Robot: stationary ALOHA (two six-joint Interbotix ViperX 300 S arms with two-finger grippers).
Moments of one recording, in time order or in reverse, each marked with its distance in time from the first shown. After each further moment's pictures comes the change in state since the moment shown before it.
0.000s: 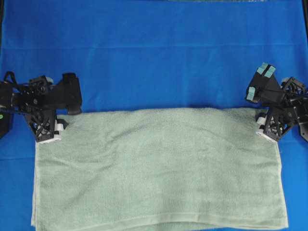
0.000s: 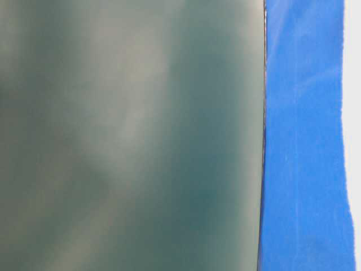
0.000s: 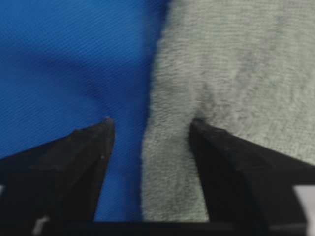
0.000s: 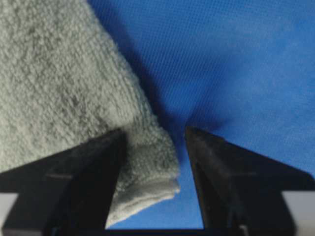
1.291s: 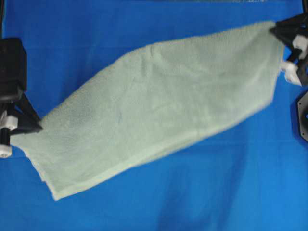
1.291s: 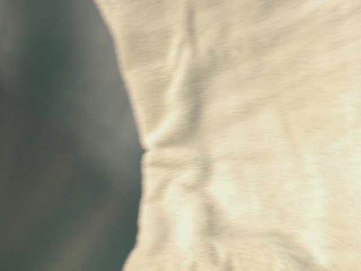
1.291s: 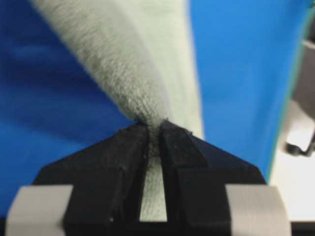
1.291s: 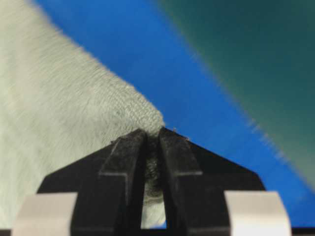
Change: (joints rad) left arm -0.236 -0.420 -0.580 -0.025 0.695 -0.249; right arm -0.017 -0.416 -0.528 -0.465 0.577 -0.023
